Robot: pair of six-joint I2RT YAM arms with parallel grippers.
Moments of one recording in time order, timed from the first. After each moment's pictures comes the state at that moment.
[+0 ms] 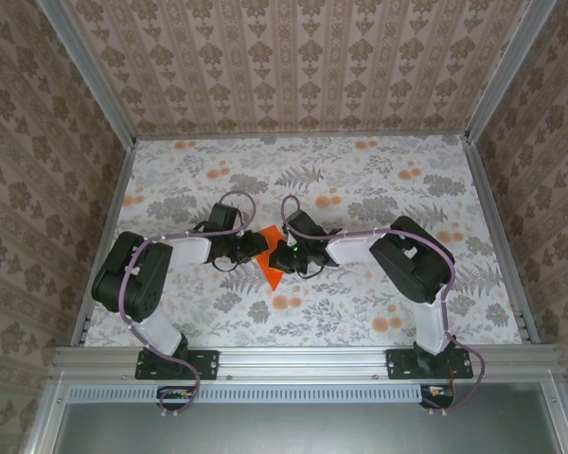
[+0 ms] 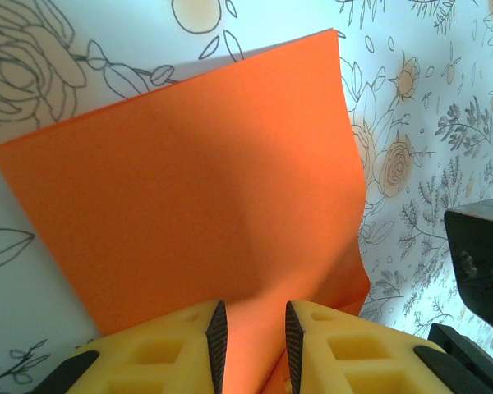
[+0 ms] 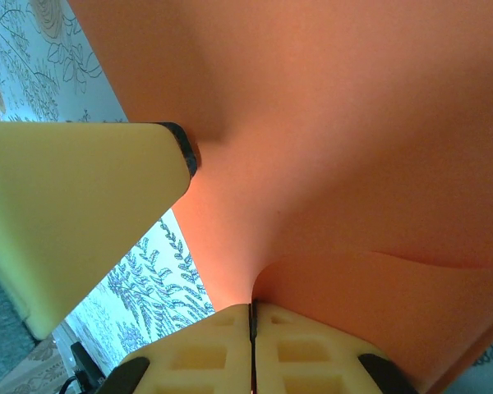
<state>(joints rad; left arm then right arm) -0.44 1.67 0.72 -0.01 0.48 -0.77 0.75 1.98 1.07 0.02 -0.43 1.02</state>
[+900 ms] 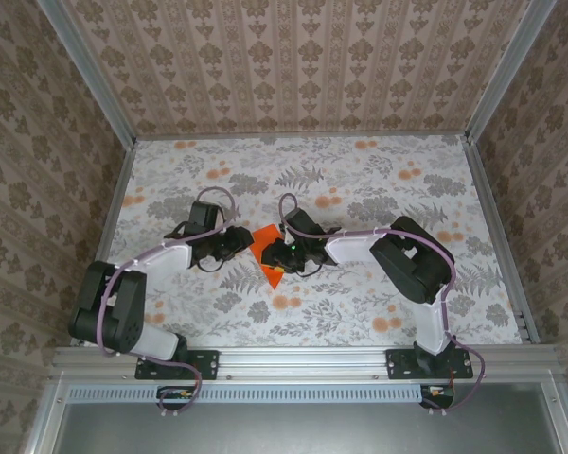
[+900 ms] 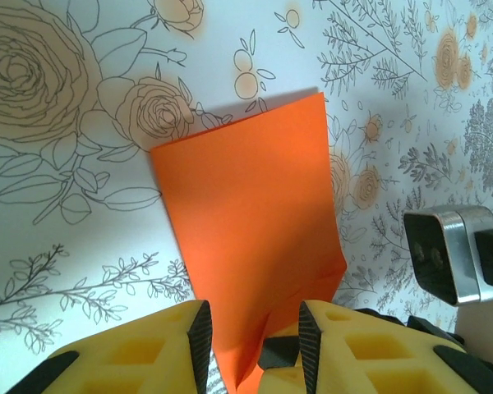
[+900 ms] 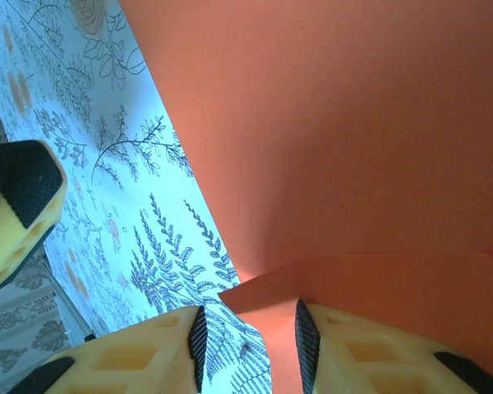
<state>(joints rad) -0.35 1.44 0.67 -0.15 0.43 -0.77 0.75 1.98 1.09 0.02 -0.44 1.02</state>
